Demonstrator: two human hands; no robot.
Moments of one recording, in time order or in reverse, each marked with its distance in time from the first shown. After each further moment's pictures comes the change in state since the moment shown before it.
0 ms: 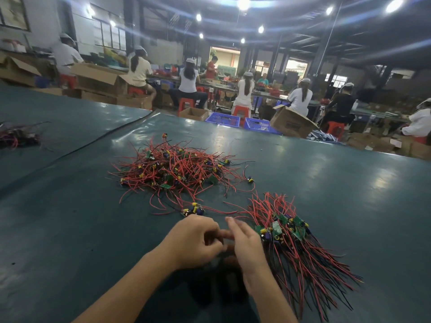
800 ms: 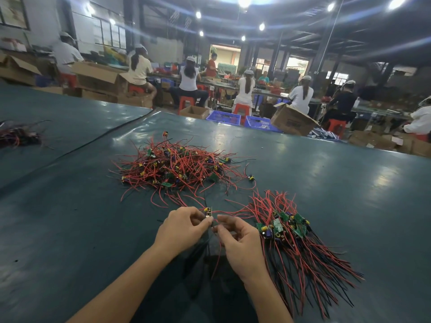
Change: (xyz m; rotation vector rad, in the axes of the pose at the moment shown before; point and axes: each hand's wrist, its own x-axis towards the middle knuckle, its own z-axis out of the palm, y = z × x) left_hand 0.005 -0.026 0.006 -0.066 0.171 -0.538; right_hand 0.001 0.011 0.003 -0.237 0.006 -0.330
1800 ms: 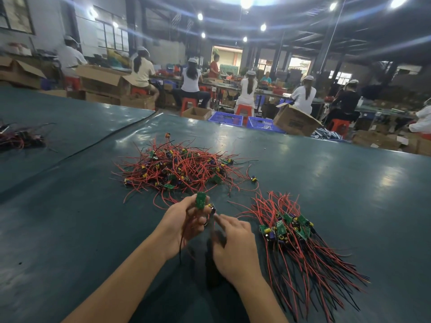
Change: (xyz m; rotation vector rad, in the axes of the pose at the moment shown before) left_hand 0.000 0.031 -0.022 -1.221 -0.225 -0.435; right_hand 0.005 0.007 0.007 -0.837 -0.081 -0.273
